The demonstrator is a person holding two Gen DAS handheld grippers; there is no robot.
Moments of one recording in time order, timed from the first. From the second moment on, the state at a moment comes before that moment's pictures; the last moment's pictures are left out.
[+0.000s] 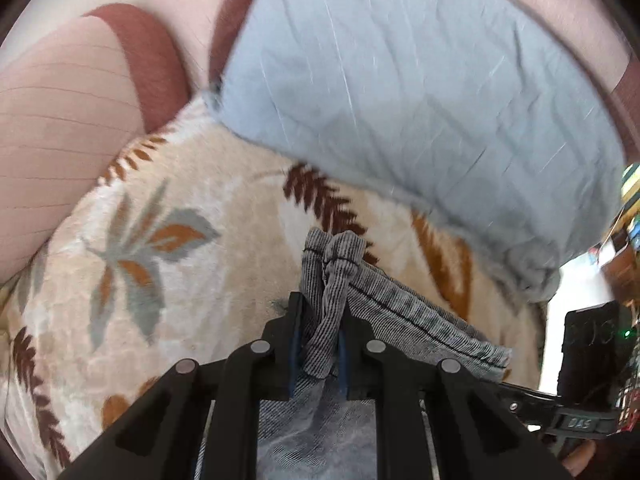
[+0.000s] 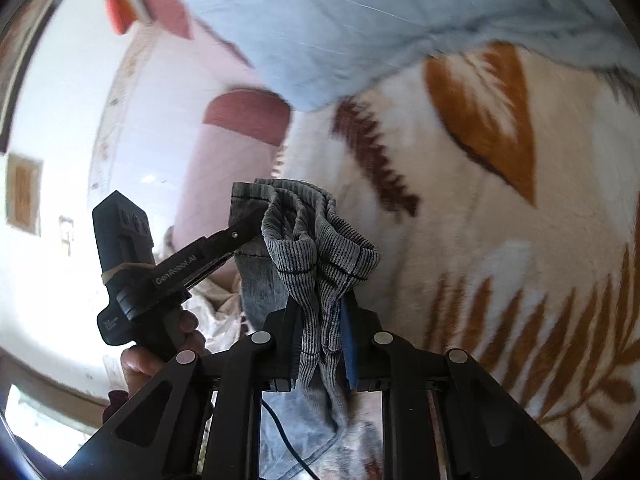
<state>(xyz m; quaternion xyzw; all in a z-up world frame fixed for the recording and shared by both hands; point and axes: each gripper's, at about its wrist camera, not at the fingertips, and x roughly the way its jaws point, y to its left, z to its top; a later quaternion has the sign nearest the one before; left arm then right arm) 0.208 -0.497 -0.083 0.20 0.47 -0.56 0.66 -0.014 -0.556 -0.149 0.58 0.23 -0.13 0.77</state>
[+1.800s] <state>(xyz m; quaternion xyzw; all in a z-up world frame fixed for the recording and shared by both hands) 0.181 -0.175 -0.171 -0.07 0.55 -0.36 0.75 0.086 -0.400 -0.149 0.45 0.38 -0.01 0.81</state>
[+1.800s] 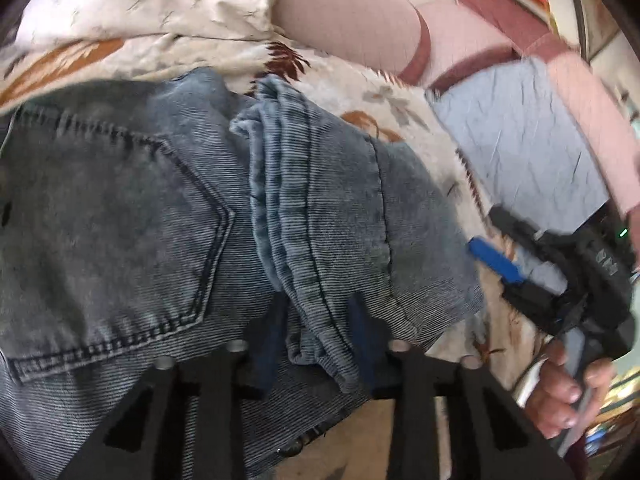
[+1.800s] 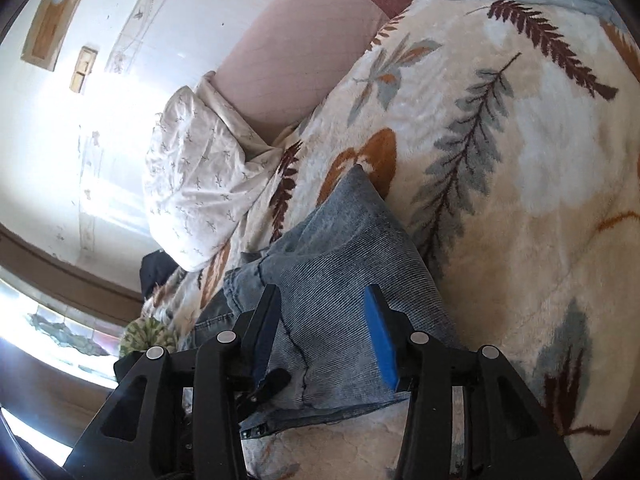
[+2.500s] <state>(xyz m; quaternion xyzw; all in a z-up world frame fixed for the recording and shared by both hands) 0.228 -0.129 -0.121 -0.13 0.52 -0.29 0.79 0.094 -0.360 -0.157 0.39 0.43 0.05 0.81</state>
